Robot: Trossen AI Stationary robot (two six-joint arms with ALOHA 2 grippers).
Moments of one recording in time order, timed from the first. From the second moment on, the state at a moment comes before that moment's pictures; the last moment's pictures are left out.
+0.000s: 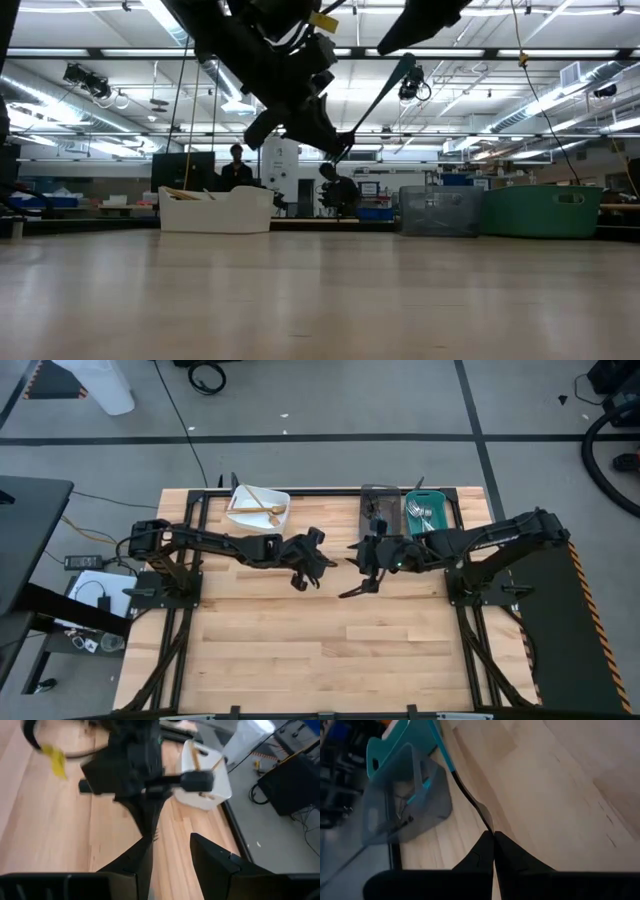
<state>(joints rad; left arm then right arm) 0.07 1.70 1.07 -0.05 -0.20 0.75 0.17 1.31 1.13 -0.46 0.48 -0.08</state>
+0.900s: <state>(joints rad) 0.05 1.70 1.07 -0.03 -0.37 0.91 0.13 1.45 1.12 -0.54 0.52 -0.18</state>
